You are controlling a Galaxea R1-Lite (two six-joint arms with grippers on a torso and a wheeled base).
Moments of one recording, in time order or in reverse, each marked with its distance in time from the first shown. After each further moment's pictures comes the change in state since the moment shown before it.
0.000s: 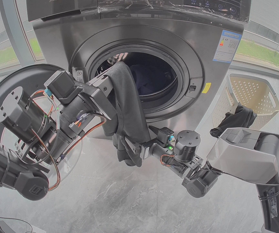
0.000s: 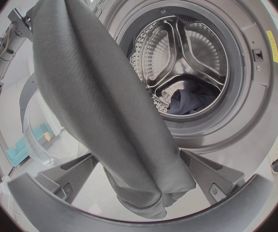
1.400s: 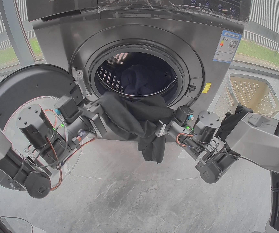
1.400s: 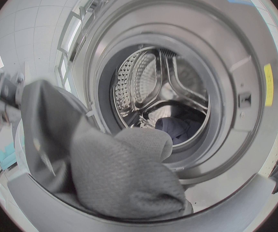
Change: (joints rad) left arm 0.148 0.119 0.097 0.002 -0.013 0.080; right arm -0.094 -0.114 0.003 -0.033 0.000 -0.010
